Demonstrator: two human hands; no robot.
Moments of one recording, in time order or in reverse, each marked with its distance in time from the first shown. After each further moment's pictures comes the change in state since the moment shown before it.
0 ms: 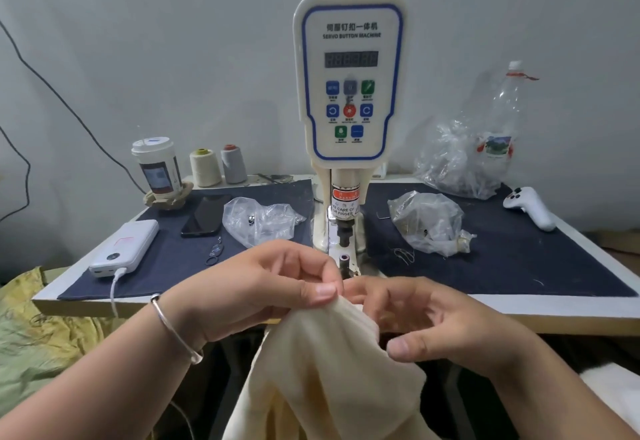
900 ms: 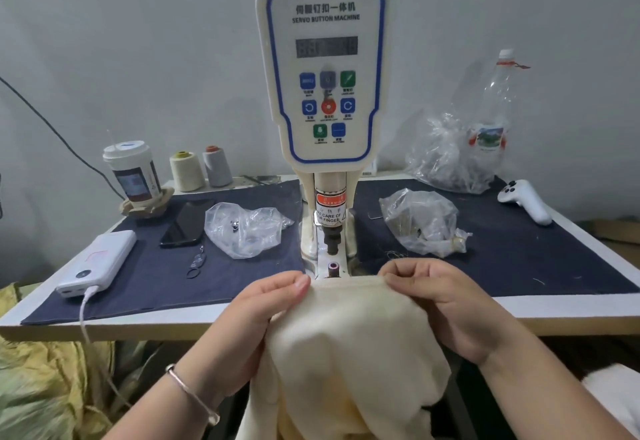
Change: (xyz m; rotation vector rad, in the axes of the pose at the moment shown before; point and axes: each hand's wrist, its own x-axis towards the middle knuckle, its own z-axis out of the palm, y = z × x) left_hand 0.030 -0.070 -0.009 -0.249 0.433 0.063; right_hand 0.006 0.025 -0.038 0.274 0.487 0.214
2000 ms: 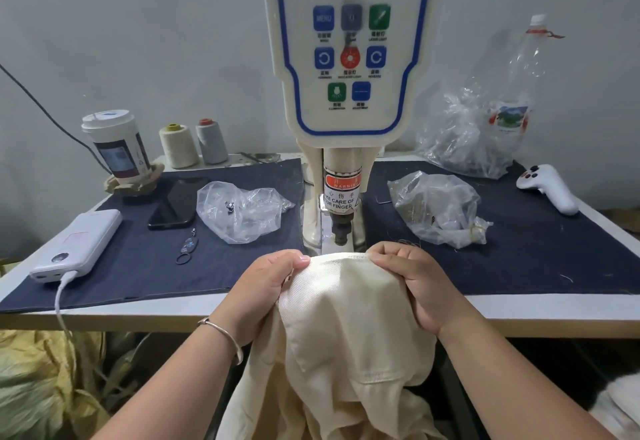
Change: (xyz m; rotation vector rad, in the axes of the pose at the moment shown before) left_hand 0.076 -0.042 -0.050 0.232 0.220 0.028; right_hand 0.081 0.052 -0.026 0.022 0.144 -0.098
